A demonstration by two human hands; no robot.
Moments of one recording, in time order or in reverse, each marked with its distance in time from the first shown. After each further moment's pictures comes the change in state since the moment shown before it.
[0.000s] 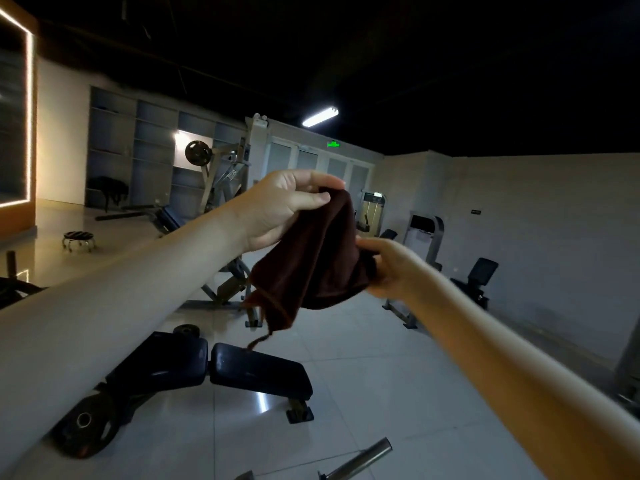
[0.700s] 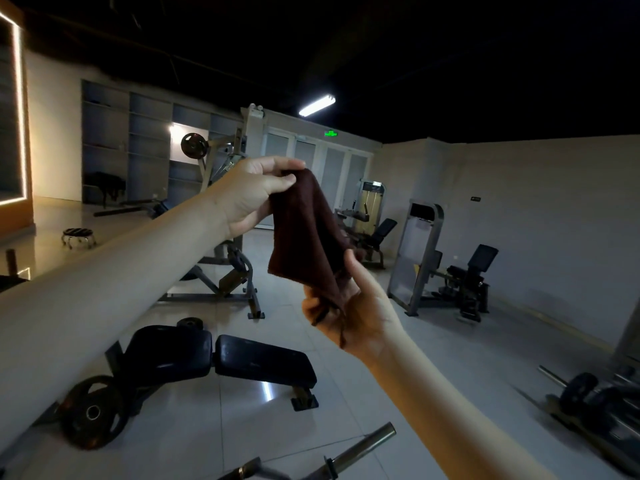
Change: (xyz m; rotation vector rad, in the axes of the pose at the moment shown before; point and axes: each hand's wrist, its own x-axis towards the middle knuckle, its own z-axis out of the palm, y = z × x) left_hand -0.003 -0.002 -0.023 -0.013 0.270 -0.028; right_hand -0.028 0.091 0.032 0.523 -0.422 -0.133
